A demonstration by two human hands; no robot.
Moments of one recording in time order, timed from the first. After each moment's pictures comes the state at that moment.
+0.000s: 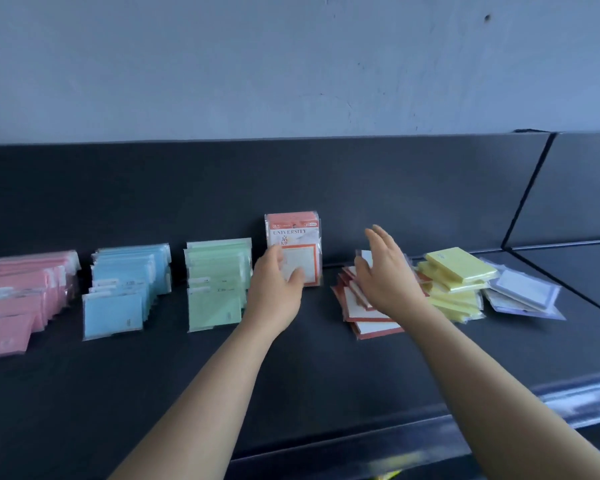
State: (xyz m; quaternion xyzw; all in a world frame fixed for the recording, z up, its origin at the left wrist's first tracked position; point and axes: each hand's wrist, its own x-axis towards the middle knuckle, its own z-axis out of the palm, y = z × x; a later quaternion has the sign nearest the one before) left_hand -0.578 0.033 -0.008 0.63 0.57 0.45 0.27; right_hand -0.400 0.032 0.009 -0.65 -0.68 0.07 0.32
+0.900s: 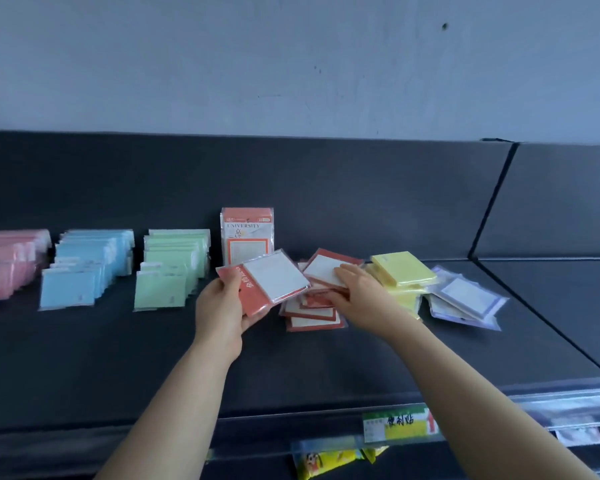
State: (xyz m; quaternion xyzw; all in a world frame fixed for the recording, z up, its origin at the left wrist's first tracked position) left_hand -0.513 -0.015 -0.010 0.25 0.51 0.65 0.51; right_hand -0.307 0.024 -0.018 -0.58 -0.78 0.08 0.19
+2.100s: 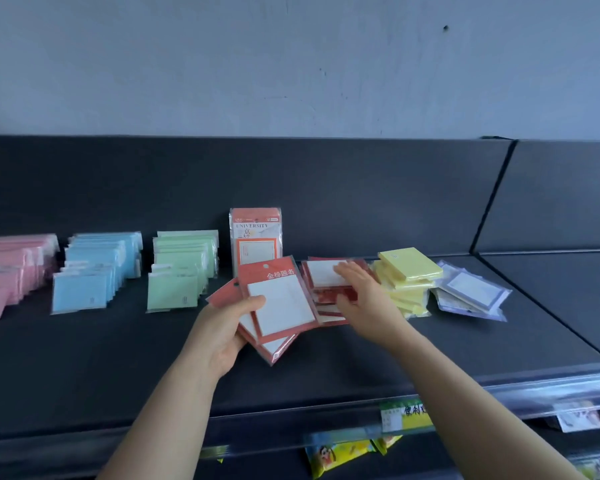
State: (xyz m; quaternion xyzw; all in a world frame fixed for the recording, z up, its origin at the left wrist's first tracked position) left_hand -0.548 -0.033 -0.018 0.31 0.48 0.55 0.61; right_hand -0.326 -0.004 -0.025 -0.56 -0.75 0.17 0.31
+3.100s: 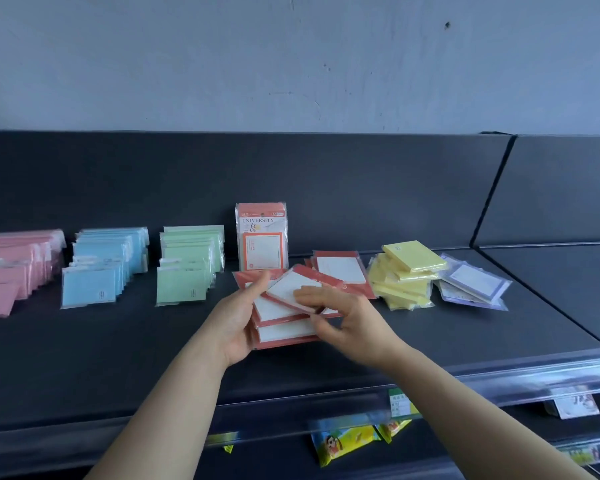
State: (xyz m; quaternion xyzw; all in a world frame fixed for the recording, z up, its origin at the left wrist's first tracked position) left_hand -0.548 -0.040 -0.009 0.32 0.48 0.47 0.66; right_hand -0.357 -0.040 -0.037 -0.39 -0.82 0.21 0.37
